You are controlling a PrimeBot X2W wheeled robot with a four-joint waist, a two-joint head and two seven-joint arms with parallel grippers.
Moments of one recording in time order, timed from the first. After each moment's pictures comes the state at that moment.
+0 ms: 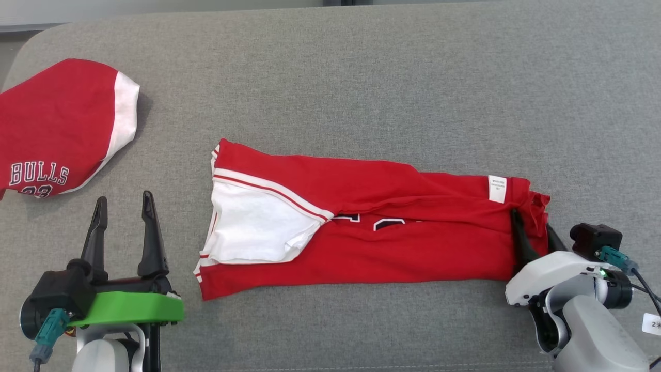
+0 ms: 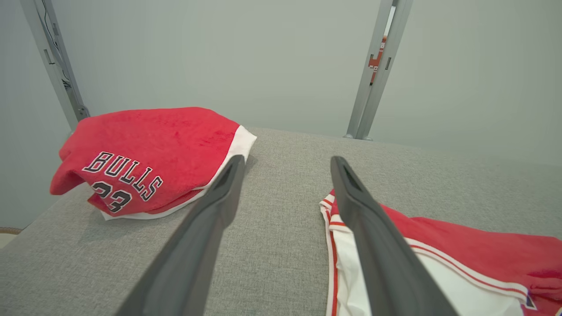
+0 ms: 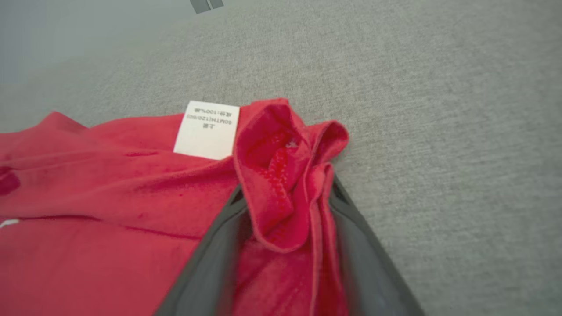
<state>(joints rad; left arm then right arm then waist) -0.12 0.05 0.07 0.11 -0.24 -0.12 -0.26 -0.33 -0.17 0.12 0.69 0.44 0.13 -0.27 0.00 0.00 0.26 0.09</state>
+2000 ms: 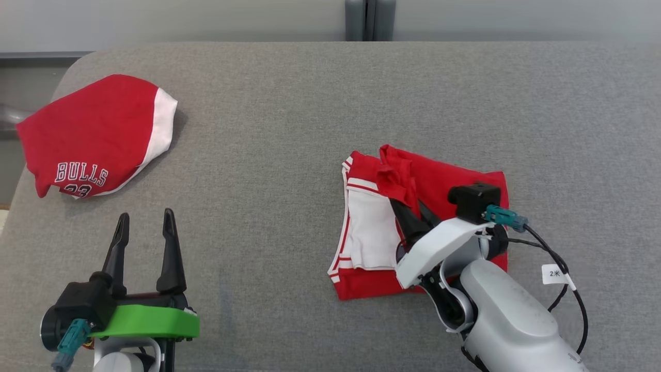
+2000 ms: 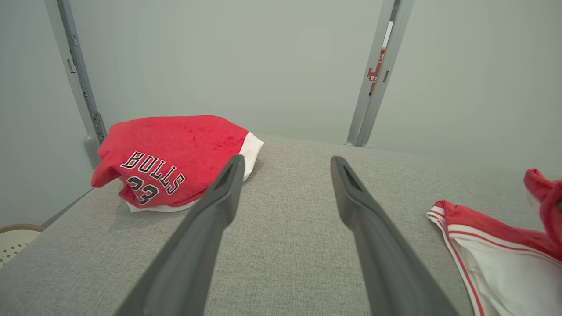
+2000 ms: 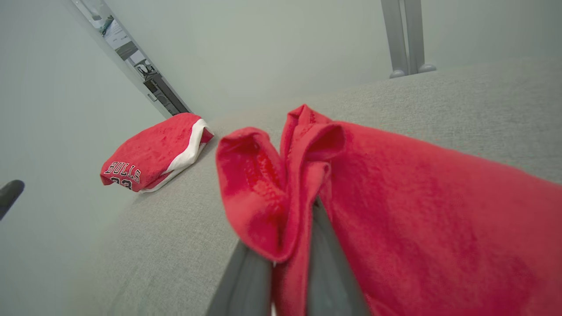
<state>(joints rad) -0.07 0.05 0.02 0.12 -0.24 -0.11 -0.26 -0.48 -0.05 0.48 0.54 0.61 0.13 -0.21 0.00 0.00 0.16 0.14</state>
